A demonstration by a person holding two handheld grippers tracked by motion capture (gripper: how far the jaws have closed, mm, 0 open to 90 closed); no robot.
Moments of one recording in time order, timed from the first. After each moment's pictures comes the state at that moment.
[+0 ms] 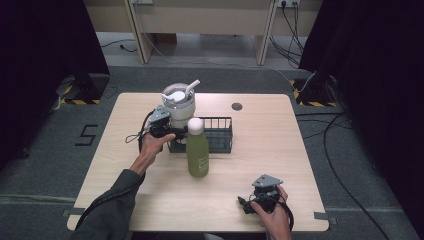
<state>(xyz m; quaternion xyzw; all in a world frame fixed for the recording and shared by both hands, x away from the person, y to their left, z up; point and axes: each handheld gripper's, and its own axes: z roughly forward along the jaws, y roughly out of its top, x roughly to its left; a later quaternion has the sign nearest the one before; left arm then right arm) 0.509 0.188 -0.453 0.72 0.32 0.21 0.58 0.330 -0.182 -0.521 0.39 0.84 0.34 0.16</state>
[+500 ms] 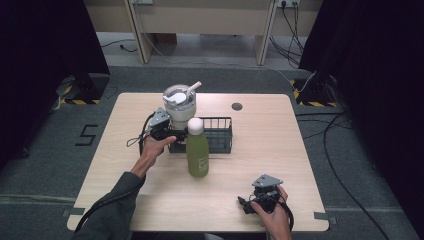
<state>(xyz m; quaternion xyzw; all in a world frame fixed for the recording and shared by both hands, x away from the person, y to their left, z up) 0.503 0.185 -0.458 0.71 0.31 0.23 0.59 0.330 -0.182 -0.521 0.39 0.84 0.34 0.16</state>
